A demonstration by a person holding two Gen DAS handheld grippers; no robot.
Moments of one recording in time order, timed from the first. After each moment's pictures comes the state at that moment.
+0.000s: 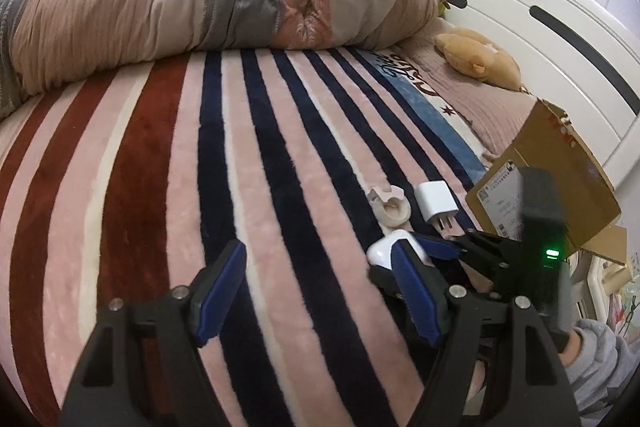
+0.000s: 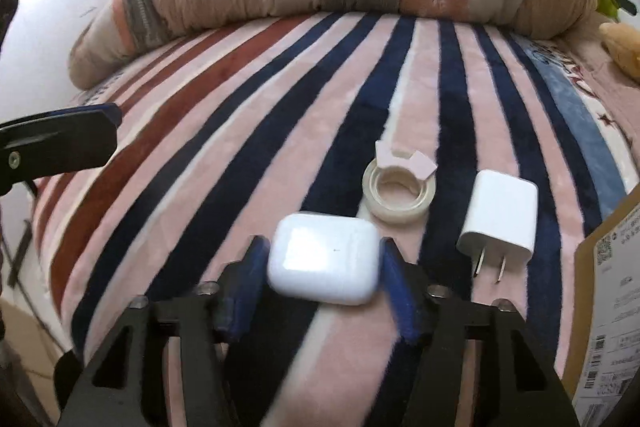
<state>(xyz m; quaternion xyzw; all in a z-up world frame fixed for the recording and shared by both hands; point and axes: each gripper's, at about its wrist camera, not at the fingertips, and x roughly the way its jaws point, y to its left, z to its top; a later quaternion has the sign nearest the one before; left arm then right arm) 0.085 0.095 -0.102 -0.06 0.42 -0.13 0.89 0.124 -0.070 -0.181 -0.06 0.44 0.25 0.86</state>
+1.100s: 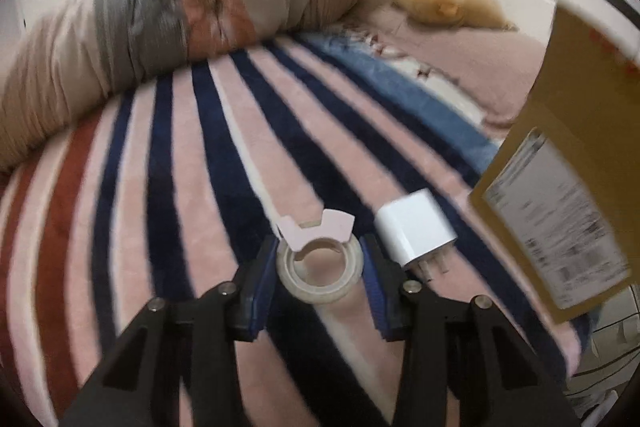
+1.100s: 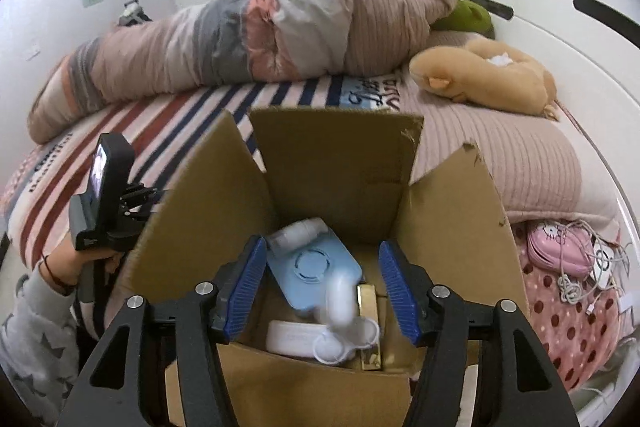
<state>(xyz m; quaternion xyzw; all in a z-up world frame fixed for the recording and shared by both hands) 0.147 -0.028 -0.129 0.06 0.41 -0.17 0.89 0.071 -0.274 -0.033 -0.05 0.39 0.14 0.91</state>
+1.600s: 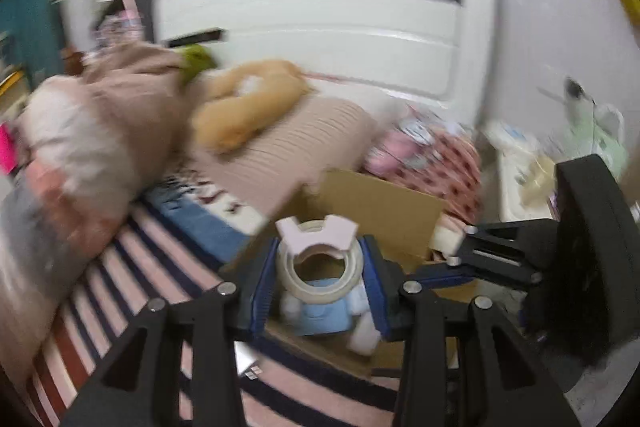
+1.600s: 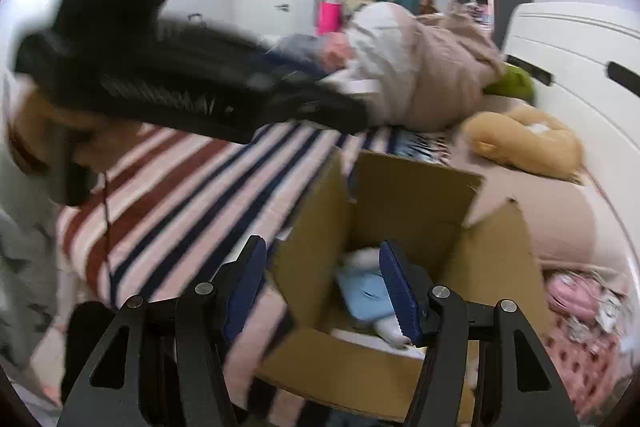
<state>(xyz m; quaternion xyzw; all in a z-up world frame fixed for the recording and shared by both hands) 0.090 -0.192 0.058 0.20 0.33 -0.41 0.82 0.016 -0.241 -0.018 -0.10 0.33 0.17 0.92</state>
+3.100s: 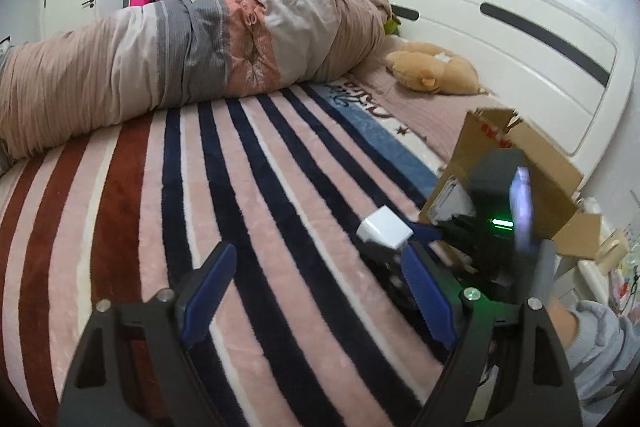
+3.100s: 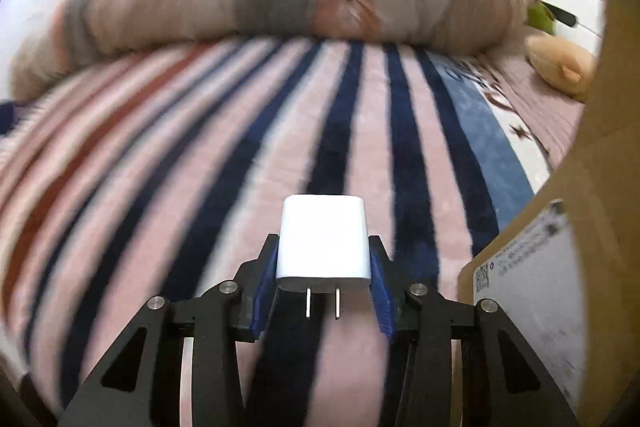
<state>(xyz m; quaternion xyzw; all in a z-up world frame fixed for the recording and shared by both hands) 0.064 0.045 -0.056 -0.02 0.36 -0.18 0.91 0.132 -0.108 -0.146 -0.08 0.40 0.18 0.89</state>
